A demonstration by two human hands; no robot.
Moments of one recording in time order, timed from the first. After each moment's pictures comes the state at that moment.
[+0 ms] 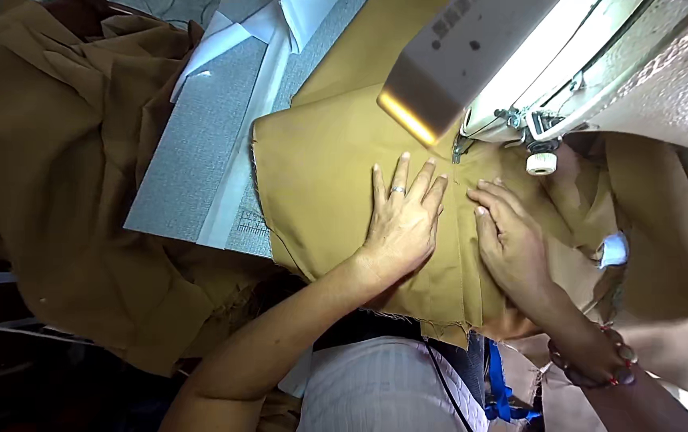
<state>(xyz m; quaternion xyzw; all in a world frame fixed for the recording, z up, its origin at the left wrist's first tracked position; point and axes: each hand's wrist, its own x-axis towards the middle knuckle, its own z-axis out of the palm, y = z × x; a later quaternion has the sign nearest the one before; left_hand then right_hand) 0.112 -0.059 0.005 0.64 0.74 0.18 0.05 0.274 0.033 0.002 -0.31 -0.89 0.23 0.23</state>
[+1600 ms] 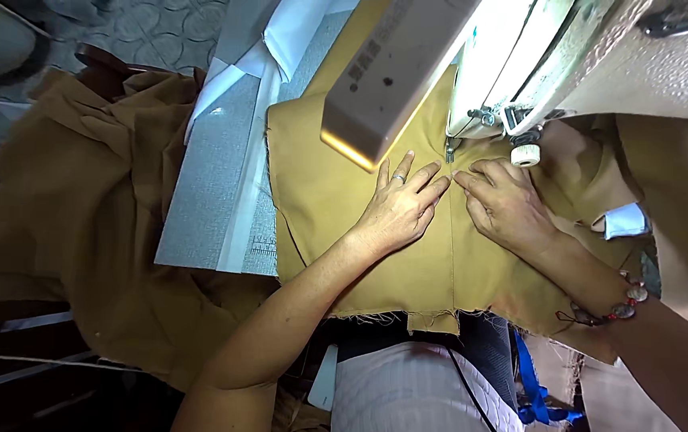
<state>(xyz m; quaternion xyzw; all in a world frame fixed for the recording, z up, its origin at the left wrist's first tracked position) 0.070 -0.034 -0.017 0.74 0.63 0.22 0.05 0.264 0.080 -0.021 -0.19 -0.95 0.12 0.22</state>
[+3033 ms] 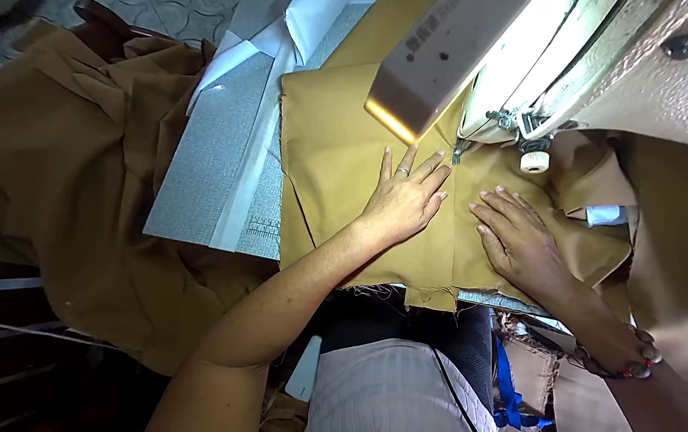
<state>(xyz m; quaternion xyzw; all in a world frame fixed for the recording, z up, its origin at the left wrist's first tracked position) 0.077 -0.028 -0.008 0.69 0.69 0.18 0.11 0.306 0.058 -0.027 -0.19 -0.95 0.14 0.21</state>
